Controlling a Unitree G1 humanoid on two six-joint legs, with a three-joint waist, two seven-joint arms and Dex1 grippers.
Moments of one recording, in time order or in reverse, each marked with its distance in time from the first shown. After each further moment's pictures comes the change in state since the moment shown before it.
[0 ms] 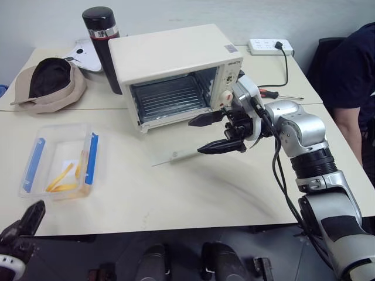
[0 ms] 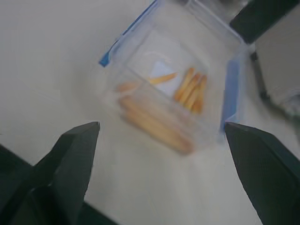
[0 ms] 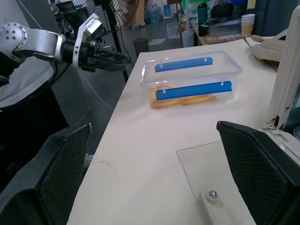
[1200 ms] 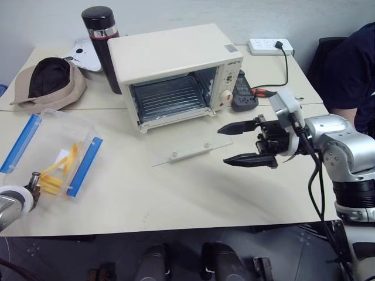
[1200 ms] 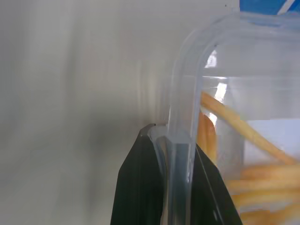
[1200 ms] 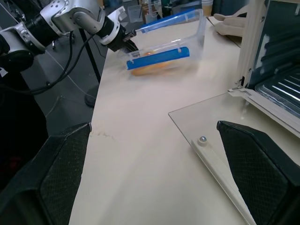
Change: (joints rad) left arm -0.454 0.530 -0.355 0.610 -0.234 -0.187 0.731; right arm 0.267 -0.253 -0.178 -0.393 0.109 0.172 -0.134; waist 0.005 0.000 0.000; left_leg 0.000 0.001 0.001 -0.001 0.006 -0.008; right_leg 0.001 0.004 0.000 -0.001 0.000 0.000
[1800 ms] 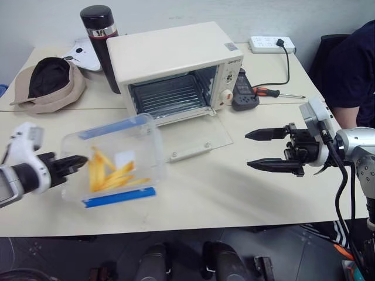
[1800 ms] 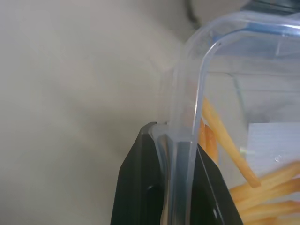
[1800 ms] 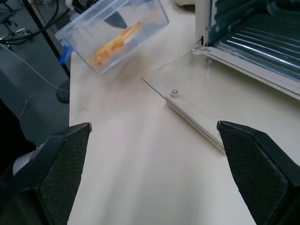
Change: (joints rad) left arm -0.254 0.309 -0.359 -0.021 0.010 0.404 -0.655; right arm 0.234 -0.136 -0.161 -0.104 0.047 0.037 -0.092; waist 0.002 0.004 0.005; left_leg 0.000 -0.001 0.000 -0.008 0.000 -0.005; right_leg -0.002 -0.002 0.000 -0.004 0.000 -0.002
